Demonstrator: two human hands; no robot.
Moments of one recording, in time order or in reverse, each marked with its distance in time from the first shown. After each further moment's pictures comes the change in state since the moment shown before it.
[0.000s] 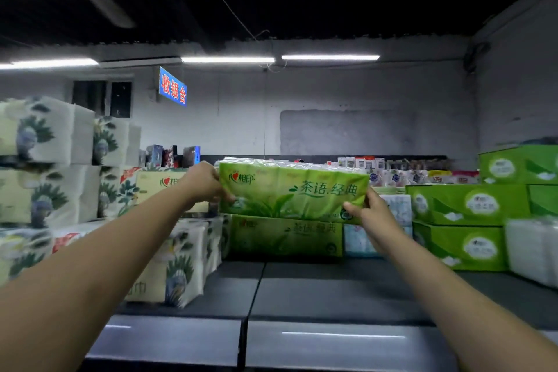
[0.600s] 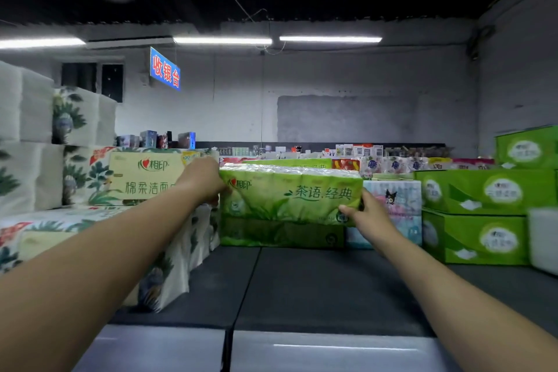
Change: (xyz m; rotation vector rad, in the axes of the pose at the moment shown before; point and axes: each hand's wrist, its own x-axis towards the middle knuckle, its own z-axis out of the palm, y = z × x) left_hand 0.048 -0.029 0.045 0.395 0.101 -0.020; right_hand 0.023 0.043 0.009 -0.277 -0.028 -0.022
